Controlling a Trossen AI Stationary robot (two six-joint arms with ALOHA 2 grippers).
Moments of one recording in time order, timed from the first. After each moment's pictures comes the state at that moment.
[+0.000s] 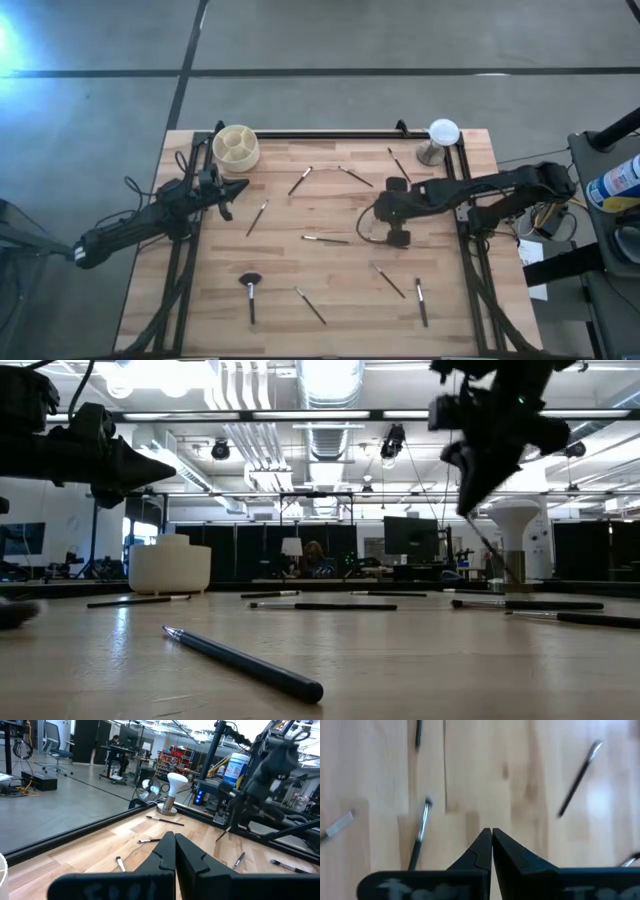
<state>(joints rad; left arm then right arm) 0.40 0.02 0.01 0.02 -0.02 -0.24 0.04 1.33 0.93 -0.75 0.21 0.02</state>
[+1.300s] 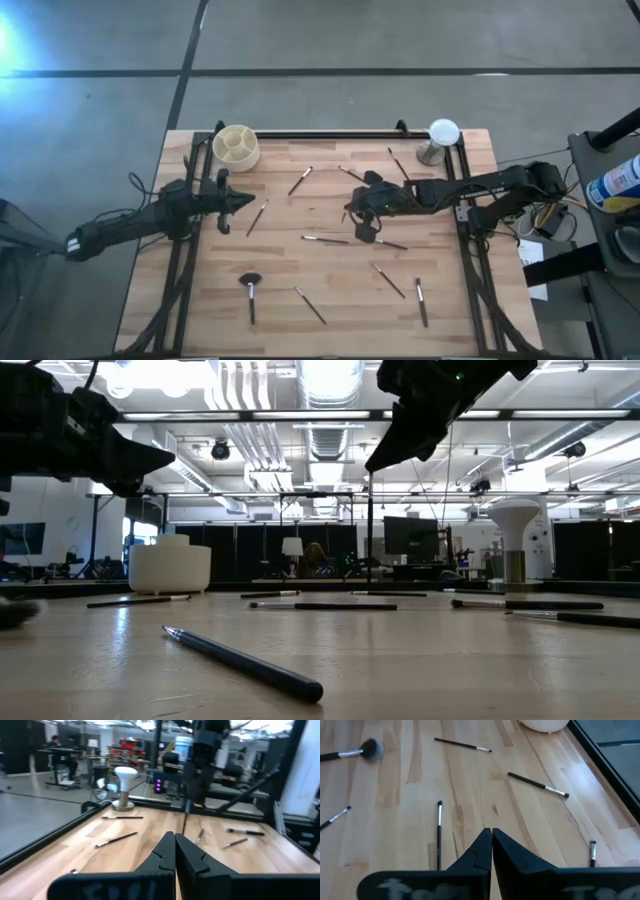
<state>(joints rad) 0.32 0.16 0.01 0.14 0.21 -0.08 0.04 1.42 0.96 -0.25 0.22 0.13</state>
